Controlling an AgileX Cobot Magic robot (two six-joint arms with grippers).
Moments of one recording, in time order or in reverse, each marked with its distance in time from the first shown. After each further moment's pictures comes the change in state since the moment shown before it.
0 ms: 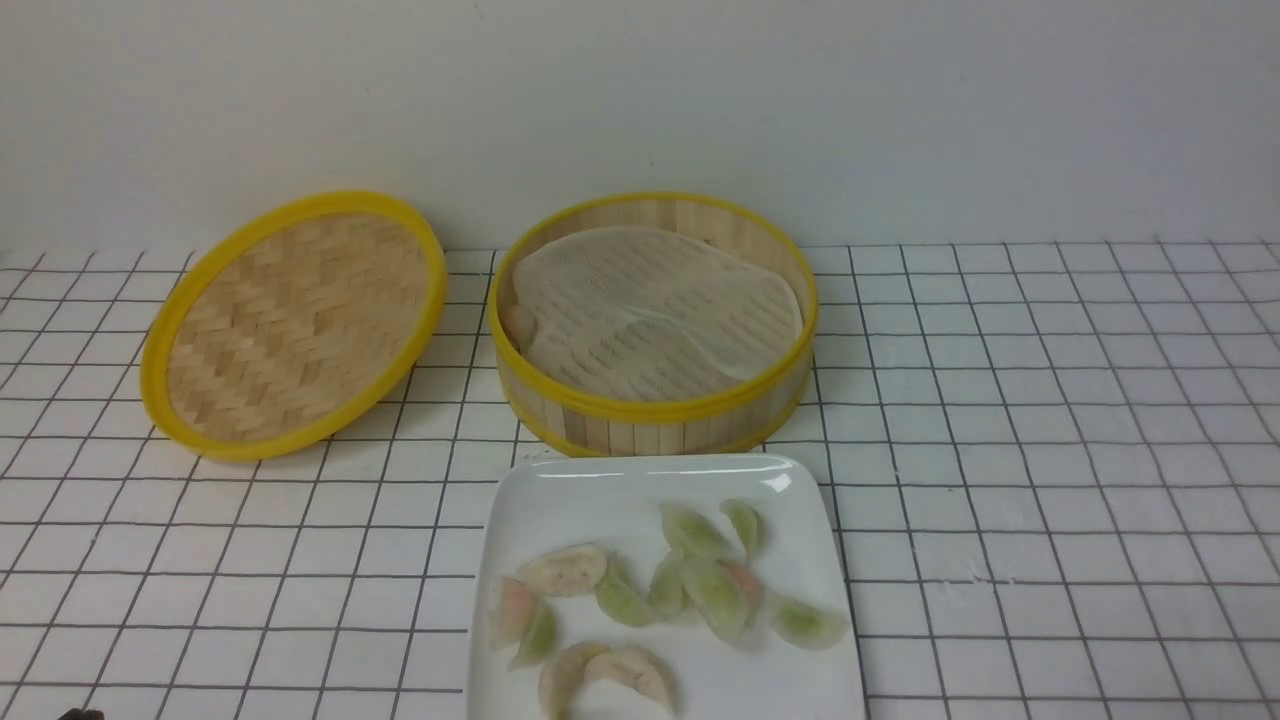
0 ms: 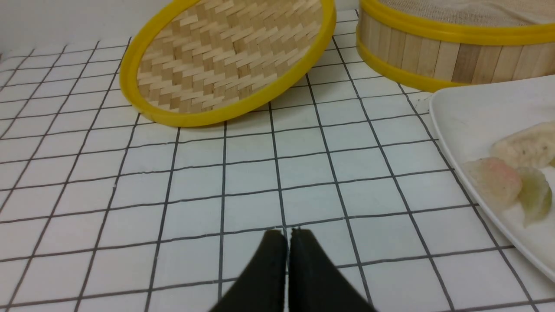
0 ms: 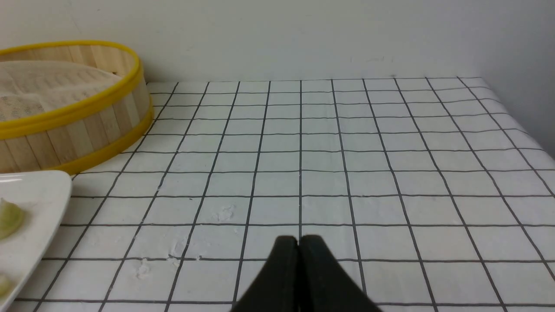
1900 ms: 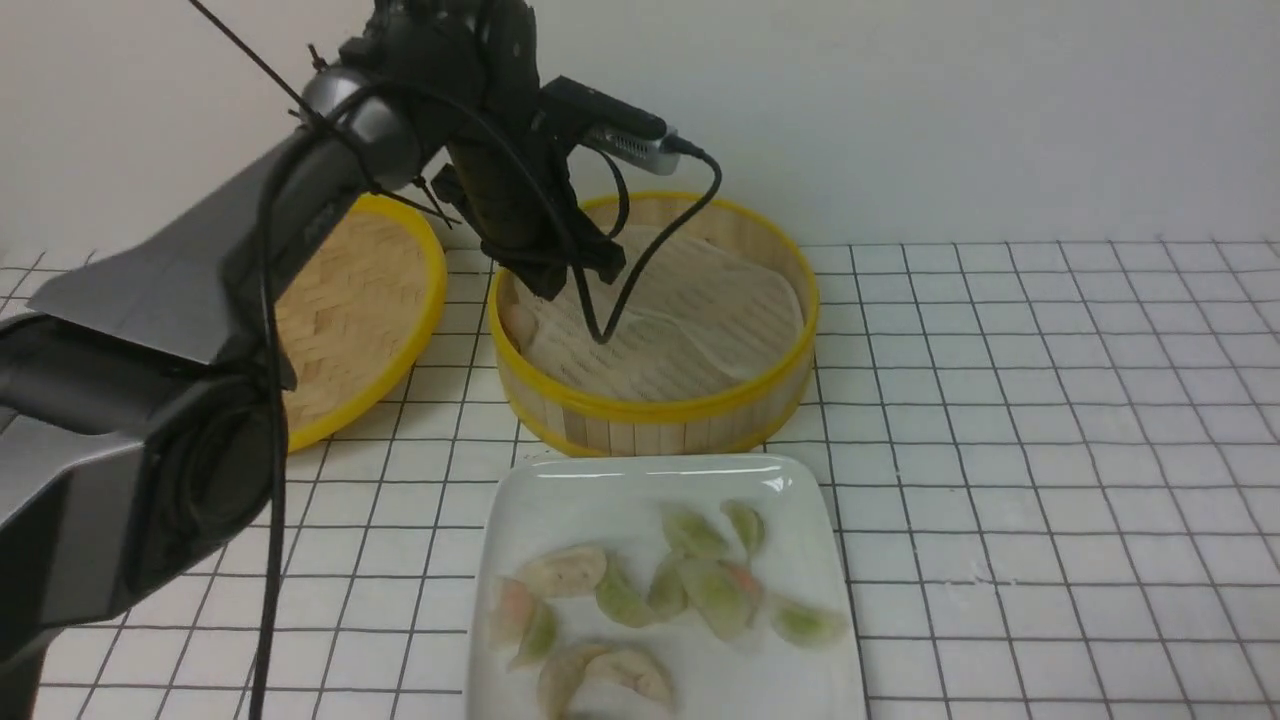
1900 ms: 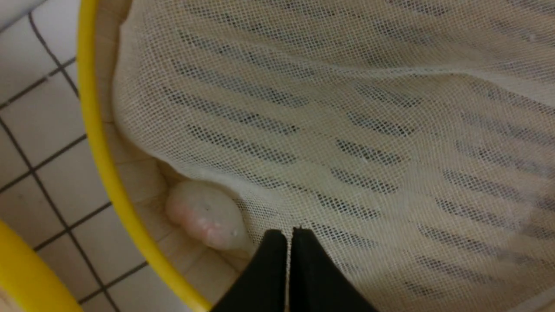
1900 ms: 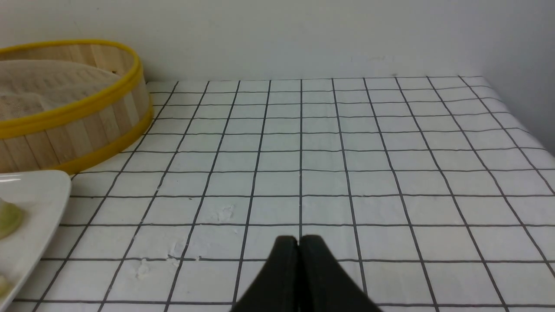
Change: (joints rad) right arm 0.000 0.000 0.000 0.000 0.000 0.000; left arm -0.281 2.421 -2.372 0.106 0.859 0.099
